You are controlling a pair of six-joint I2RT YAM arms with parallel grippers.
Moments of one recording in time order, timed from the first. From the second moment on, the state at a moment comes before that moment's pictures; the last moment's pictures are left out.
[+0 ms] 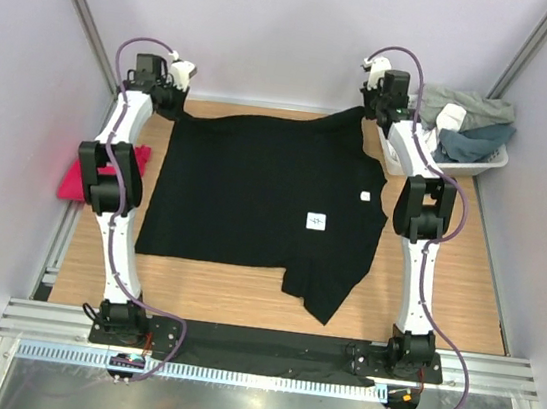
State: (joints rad) left arm 0.08 2.27 2.07 -0.61 0.35 0.41; right arm 0.12 2.47 2.31 -0.29 -0.08 -0.28
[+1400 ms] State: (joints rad) left arm 0.07 2.12 1.94 -0.81 0.37 0.38; right arm 0.13 1.94 1.68 -0.31 -0.10 -0.24
